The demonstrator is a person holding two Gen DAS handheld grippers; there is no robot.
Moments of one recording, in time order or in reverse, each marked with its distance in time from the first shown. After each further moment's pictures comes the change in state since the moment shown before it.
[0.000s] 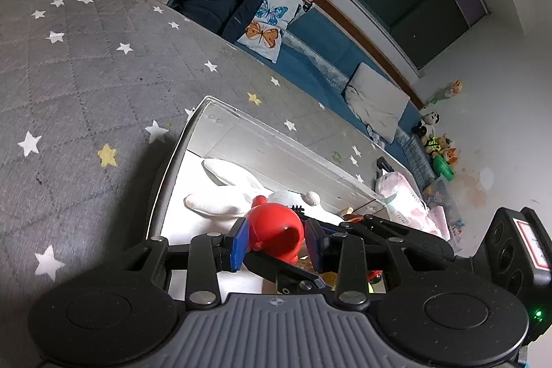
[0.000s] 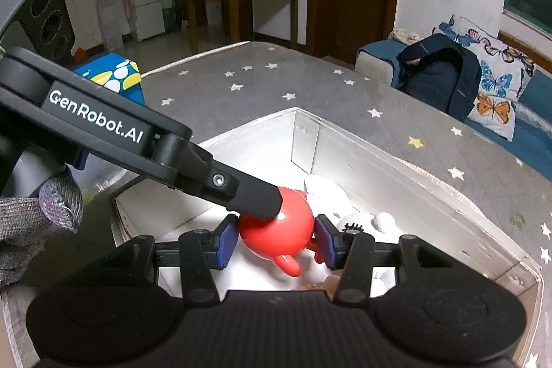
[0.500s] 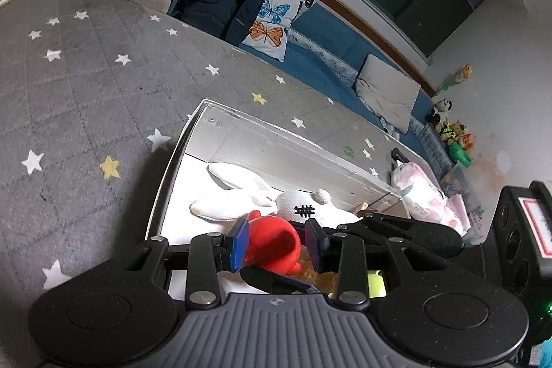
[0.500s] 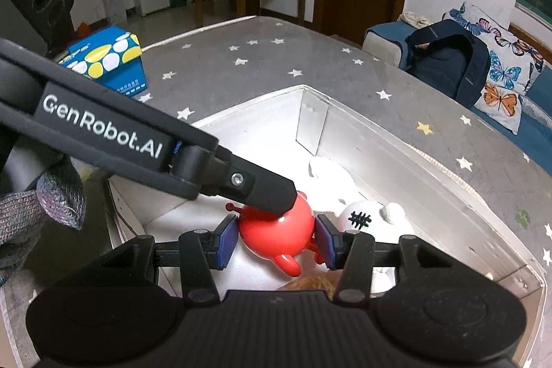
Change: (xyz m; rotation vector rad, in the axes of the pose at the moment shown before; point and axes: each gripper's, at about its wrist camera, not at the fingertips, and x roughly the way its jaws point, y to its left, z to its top) left arm 0.008 -0.012 0.001 0.076 0.001 0.068; right arm 0.014 0.004 0.003 -0.040 0.094 0.004
